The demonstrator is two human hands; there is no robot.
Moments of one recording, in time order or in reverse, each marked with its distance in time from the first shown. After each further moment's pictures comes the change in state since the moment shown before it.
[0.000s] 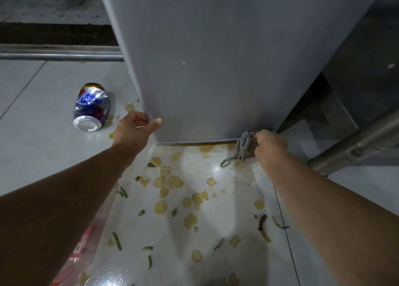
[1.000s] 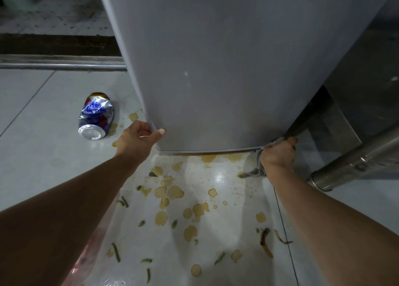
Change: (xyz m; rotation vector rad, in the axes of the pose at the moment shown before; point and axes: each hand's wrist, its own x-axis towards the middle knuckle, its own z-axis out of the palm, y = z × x) left_hand -0.001 0.002 0.000 0.068 -0.028 0.014; right_hand -0.008 0.014 0.008 0.338 0.454 -0.049
